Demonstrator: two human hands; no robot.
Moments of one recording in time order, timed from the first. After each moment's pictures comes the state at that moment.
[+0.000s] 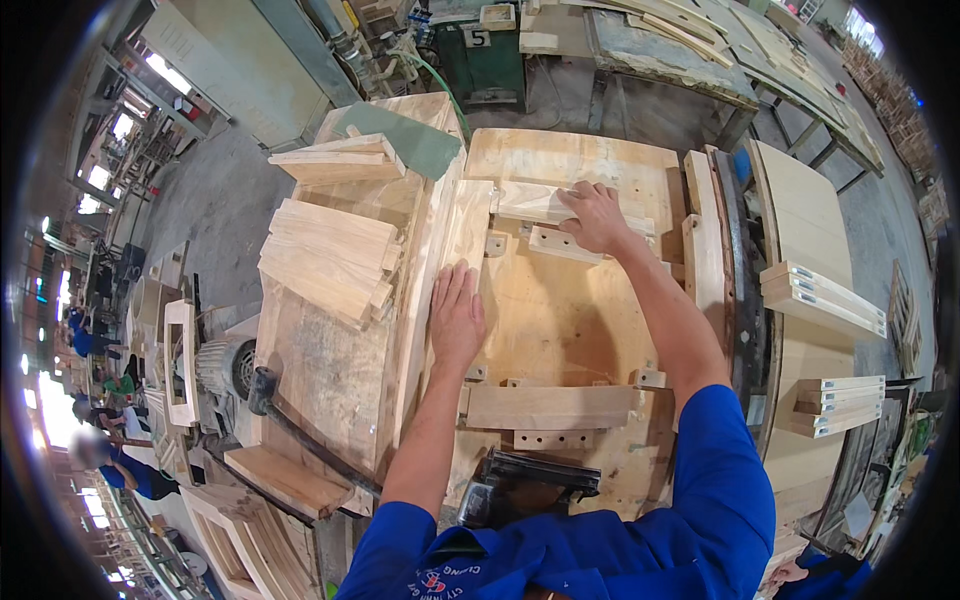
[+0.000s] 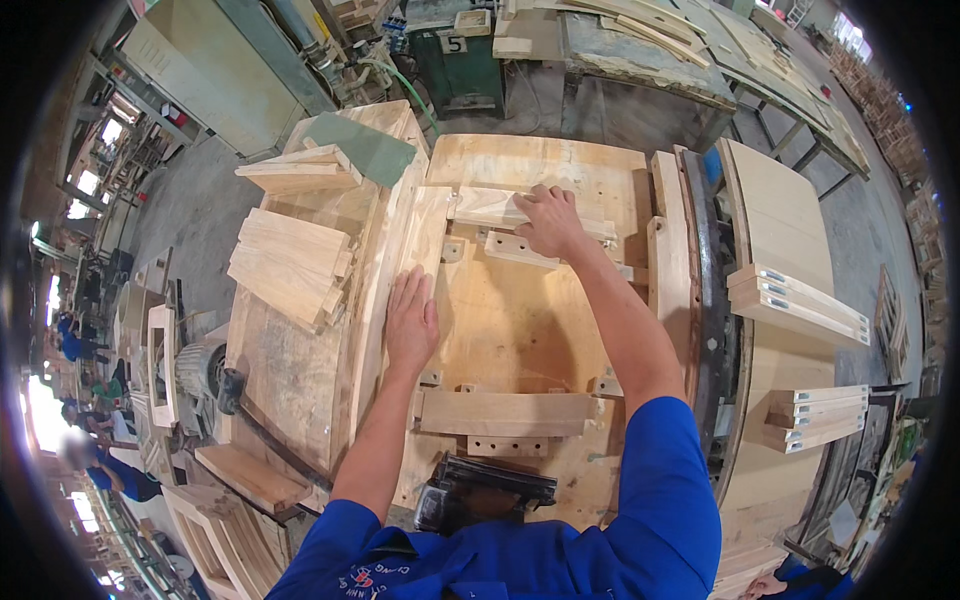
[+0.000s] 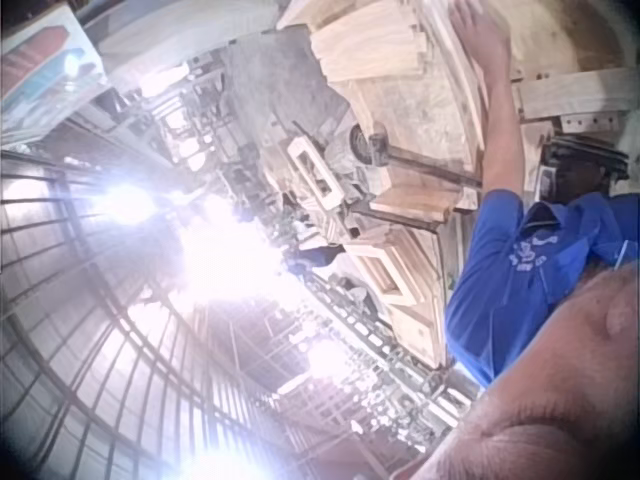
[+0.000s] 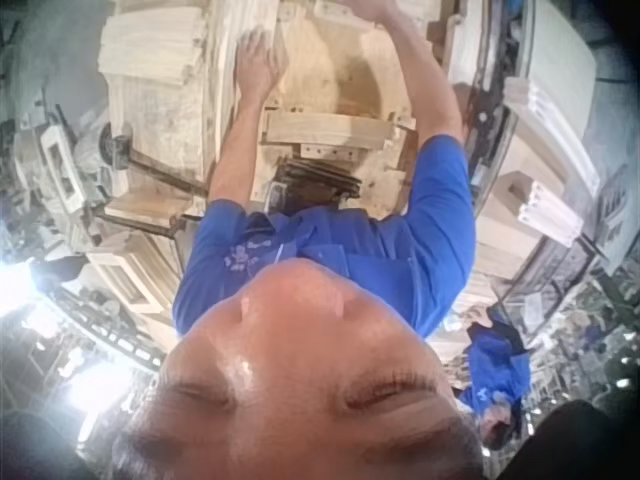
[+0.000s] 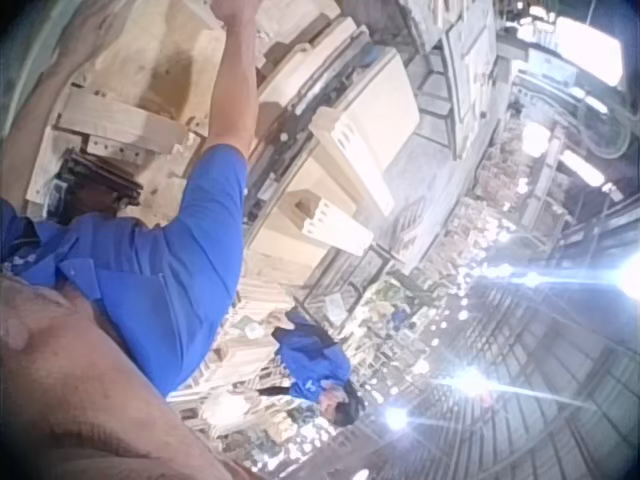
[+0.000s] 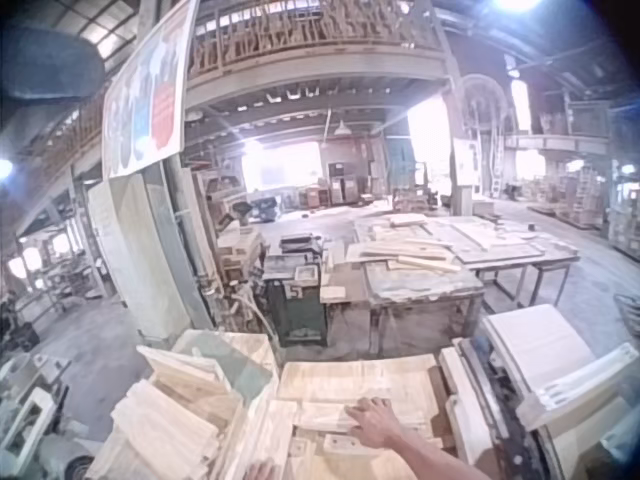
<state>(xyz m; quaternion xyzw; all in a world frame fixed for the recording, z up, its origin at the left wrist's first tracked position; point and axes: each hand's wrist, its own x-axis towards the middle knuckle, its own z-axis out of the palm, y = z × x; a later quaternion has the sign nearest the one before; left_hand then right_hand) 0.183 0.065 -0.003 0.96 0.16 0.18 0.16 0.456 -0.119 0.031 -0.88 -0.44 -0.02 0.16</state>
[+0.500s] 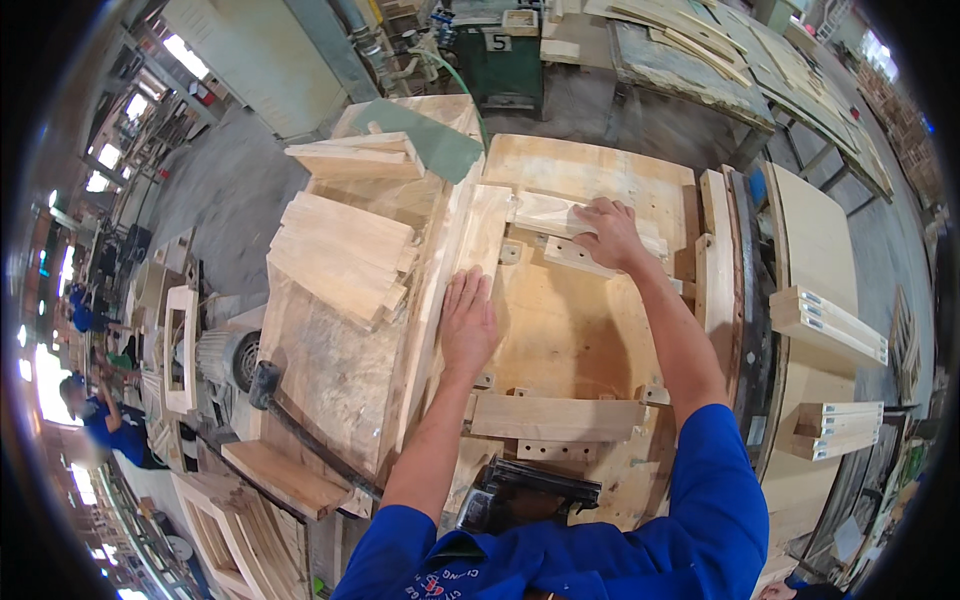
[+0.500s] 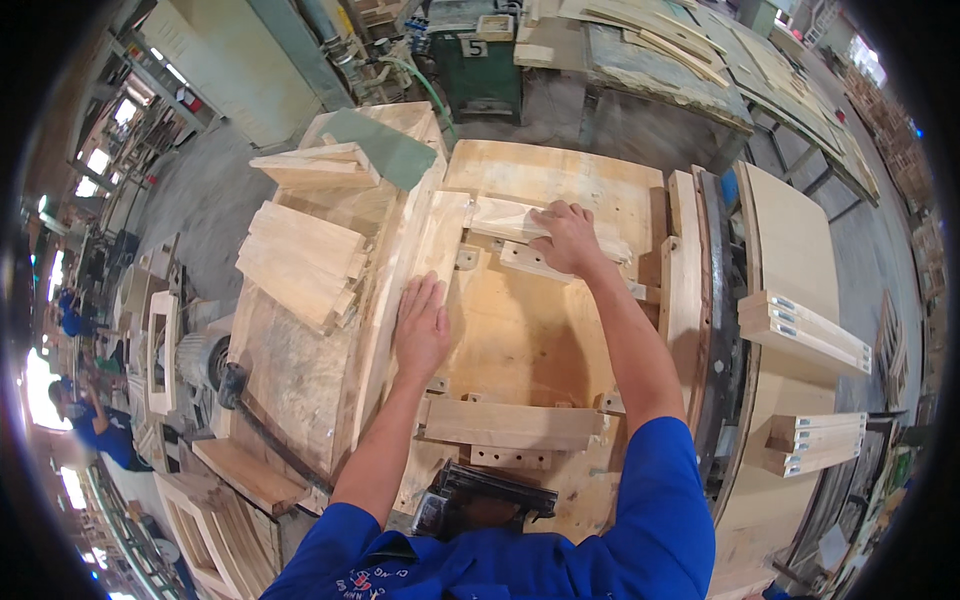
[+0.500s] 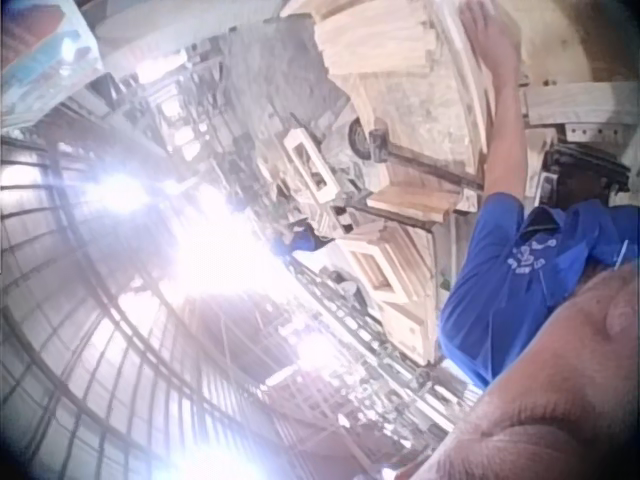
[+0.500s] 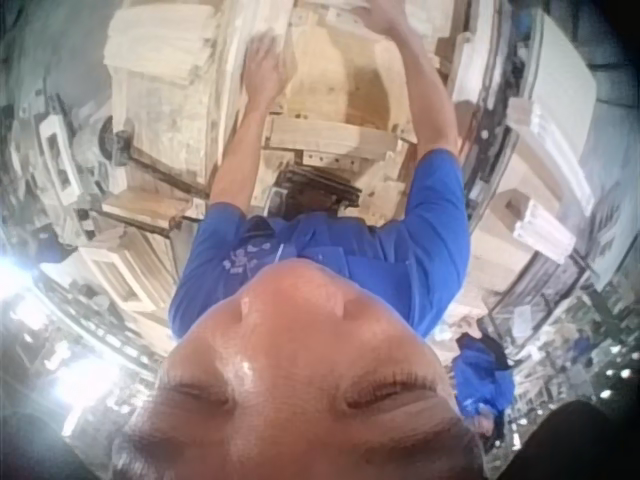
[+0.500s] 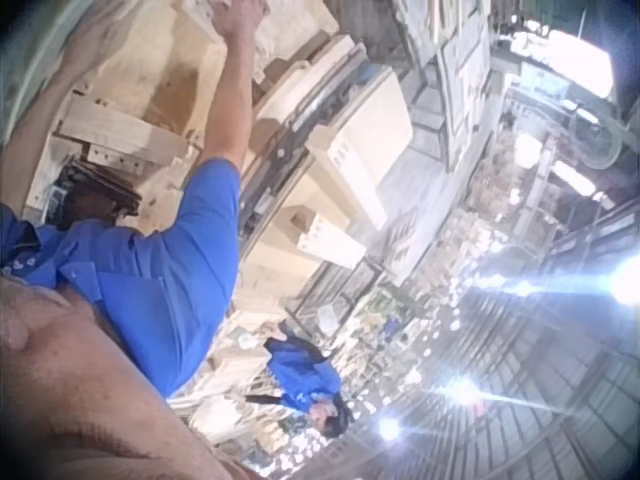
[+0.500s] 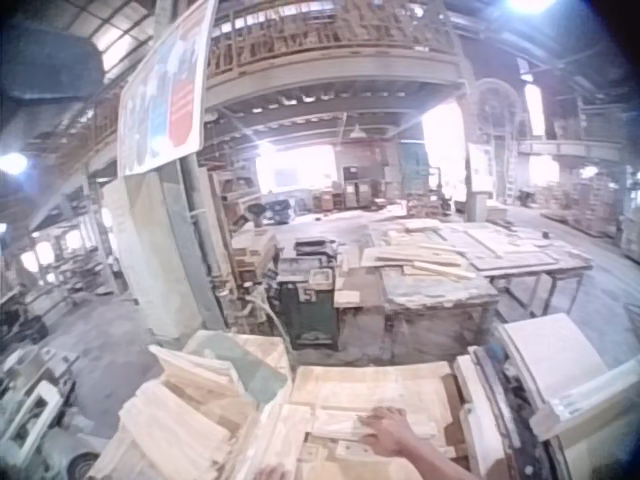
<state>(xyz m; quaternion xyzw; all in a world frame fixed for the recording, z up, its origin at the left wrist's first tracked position) 0.189 0.061 -0.001 0.95 0.15 0.20 0.16 0.463 -0.122 0.026 -0.88 -0.43 0.01 0.21</state>
